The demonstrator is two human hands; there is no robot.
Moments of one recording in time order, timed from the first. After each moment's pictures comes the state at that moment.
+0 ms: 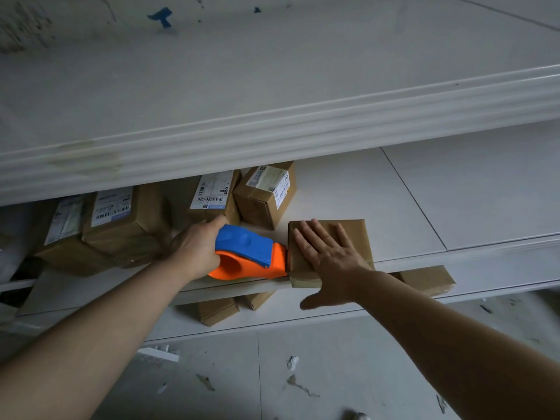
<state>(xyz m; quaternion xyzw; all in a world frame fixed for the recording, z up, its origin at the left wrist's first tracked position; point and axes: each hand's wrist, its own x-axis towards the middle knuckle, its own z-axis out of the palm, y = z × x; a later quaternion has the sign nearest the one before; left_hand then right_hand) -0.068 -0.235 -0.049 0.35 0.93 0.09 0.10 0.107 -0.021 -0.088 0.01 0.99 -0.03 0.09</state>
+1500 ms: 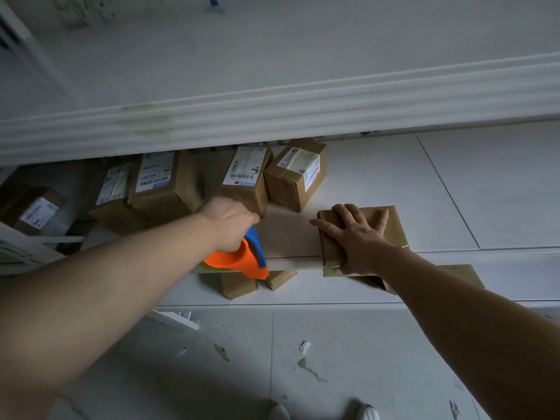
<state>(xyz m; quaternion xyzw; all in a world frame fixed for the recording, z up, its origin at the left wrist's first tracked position) -0.030 -0.226 0.004 0.45 0.84 -0.29 0.06 0.096 -0.020 -0.074 0.07 0.99 -0.01 0.14</state>
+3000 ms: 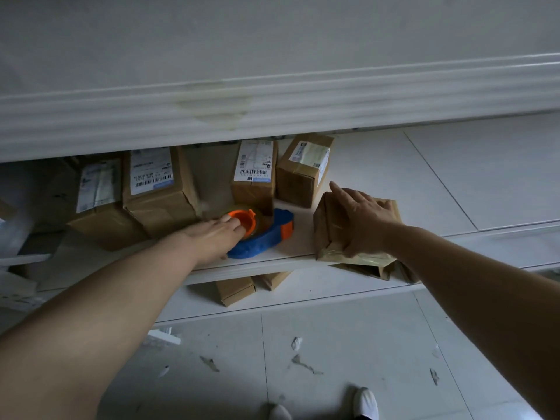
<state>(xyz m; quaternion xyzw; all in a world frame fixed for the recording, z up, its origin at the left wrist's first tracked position) -0.110 -0.300 -0.071 0.54 0.80 -0.22 0.14 0.065 -0.063 -0.052 0.19 0.97 -0.06 0.12</state>
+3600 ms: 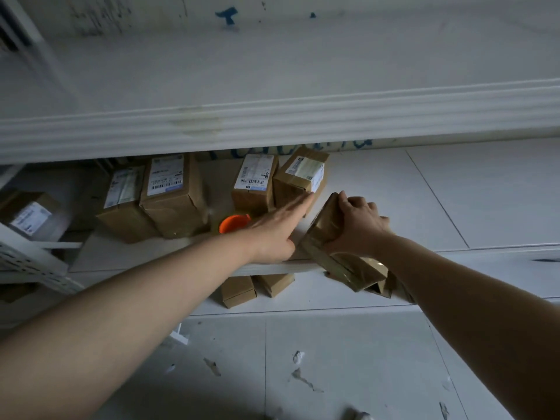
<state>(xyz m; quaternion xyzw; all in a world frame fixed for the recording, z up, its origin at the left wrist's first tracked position) 0.002 -0.229 0.002 0.46 0.83 0.17 0.24 0.088 -0.052 -0.030 0.23 0.96 -0.15 0.06</state>
